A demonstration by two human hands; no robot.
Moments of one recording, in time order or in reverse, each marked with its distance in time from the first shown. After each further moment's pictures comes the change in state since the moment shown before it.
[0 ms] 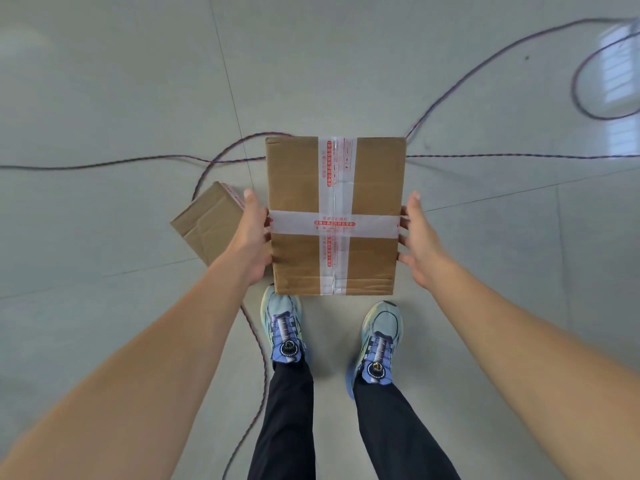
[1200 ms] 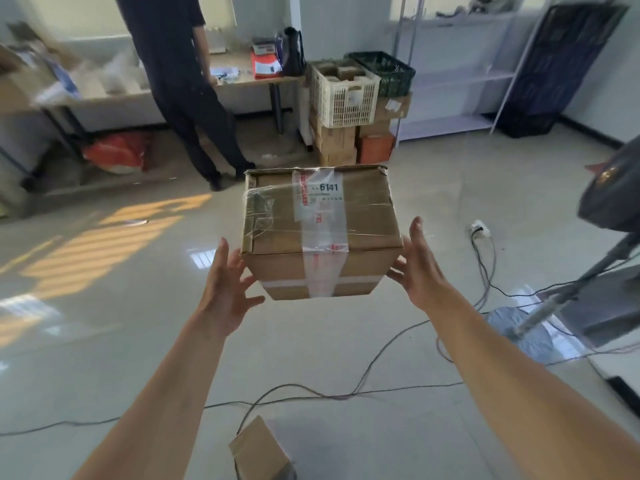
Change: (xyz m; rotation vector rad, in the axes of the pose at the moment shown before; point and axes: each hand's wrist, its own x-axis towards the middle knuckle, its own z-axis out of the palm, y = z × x) left_hand -0.641 0.285 -0.019 -0.179 -0.262 0.825; right_hand -0.600 -0.375 -0.118 0.177 -0.137 -0.852
